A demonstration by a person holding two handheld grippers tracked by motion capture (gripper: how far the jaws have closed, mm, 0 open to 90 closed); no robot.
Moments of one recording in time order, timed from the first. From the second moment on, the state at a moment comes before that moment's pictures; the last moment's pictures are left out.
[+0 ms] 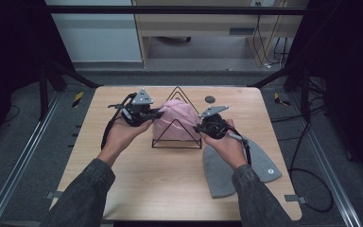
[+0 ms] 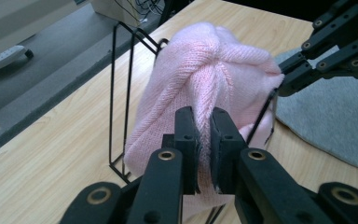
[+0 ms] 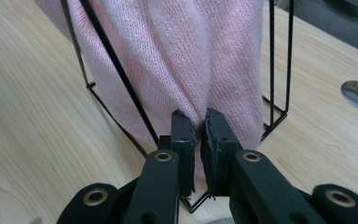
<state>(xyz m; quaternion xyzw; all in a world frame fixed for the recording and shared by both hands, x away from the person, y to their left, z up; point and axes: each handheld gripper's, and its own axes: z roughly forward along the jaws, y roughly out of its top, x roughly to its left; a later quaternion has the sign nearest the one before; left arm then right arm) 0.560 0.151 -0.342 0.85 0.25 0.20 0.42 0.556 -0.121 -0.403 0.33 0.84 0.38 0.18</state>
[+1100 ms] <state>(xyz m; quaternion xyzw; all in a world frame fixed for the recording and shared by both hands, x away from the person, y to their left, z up) 0.513 0.188 -0.350 0.81 0.30 0.24 0.44 0.531 -0.200 -0.408 0.40 0.82 0.35 0.22</state>
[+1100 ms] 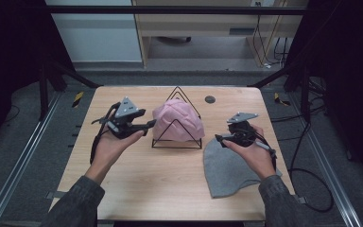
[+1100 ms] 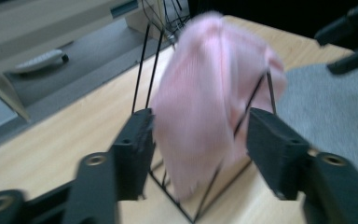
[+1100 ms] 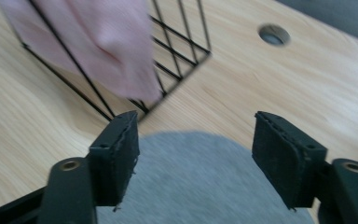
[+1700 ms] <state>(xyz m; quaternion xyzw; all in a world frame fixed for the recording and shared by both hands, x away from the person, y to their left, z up) 0.453 0.234 -0.446 0.84 0.35 0.16 0.38 0.565 -0.281 -0.458 0.51 0.80 0.27 0.16</state>
